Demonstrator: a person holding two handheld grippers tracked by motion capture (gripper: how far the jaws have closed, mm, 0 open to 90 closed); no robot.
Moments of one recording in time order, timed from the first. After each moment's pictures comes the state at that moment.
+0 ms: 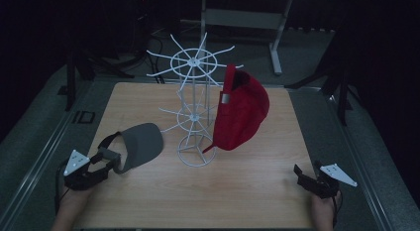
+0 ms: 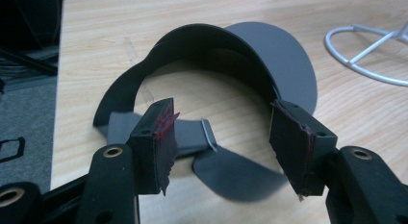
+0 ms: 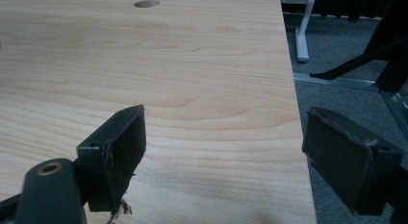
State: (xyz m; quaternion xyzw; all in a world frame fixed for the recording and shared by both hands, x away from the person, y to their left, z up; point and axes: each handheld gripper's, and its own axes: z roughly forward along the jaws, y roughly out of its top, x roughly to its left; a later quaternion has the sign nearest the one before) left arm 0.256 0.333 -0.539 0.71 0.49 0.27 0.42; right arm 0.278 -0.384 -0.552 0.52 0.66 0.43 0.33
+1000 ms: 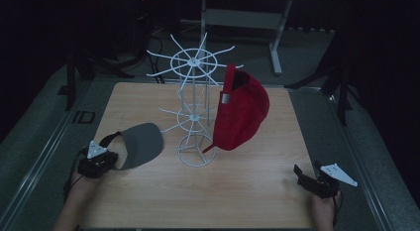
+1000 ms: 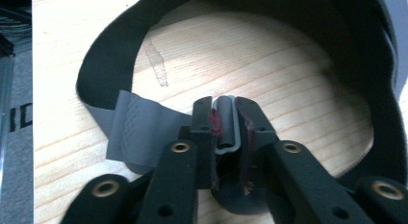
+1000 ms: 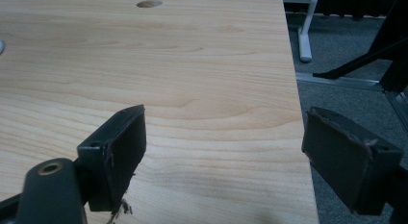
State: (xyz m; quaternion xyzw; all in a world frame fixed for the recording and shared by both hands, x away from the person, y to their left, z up) left arm 0.297 0.328 -0.562 0.76 0.51 0.25 0.32; right arm 0.279 -0.385 -0.552 0.52 0.66 0.43 0.32
